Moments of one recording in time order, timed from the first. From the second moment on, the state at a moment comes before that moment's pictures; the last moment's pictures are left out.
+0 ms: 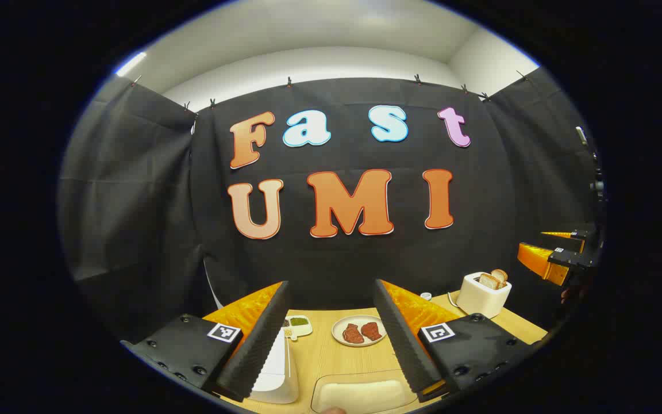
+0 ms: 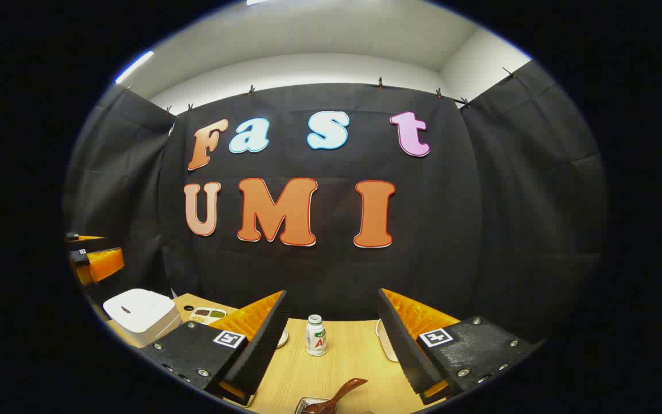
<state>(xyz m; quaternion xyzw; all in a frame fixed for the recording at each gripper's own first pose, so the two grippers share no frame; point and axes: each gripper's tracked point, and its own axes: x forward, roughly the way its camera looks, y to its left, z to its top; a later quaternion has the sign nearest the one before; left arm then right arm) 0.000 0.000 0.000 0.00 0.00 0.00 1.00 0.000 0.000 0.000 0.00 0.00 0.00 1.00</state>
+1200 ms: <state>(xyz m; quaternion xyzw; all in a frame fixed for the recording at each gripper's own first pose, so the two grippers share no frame) -0.004 0.016 0.024 -0.01 0.00 0.01 1.00 -0.011 0.003 0.001 -0.03 -0.01 0.04 1.00</state>
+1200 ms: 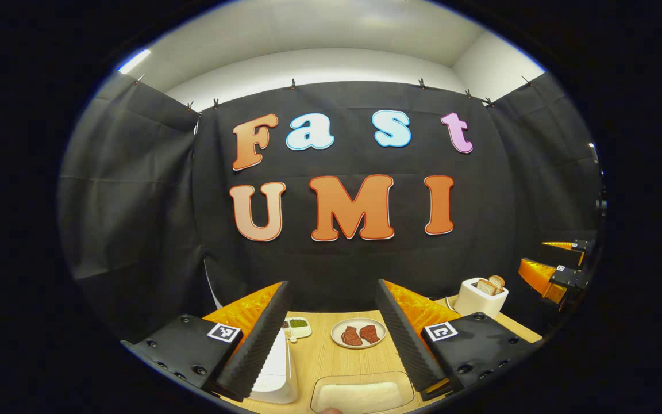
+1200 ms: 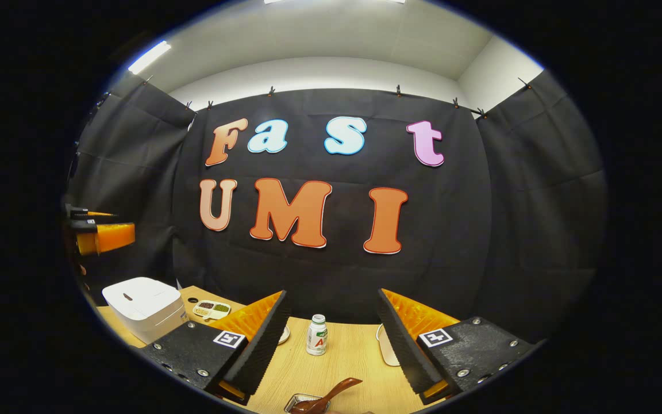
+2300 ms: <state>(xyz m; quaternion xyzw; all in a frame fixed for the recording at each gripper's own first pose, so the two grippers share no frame) -0.009 0.139 -0.058 -0.04 0.18 0.13 0.97 0.000 0.004 -0.034 -0.02 0.03 0.05 1.00</state>
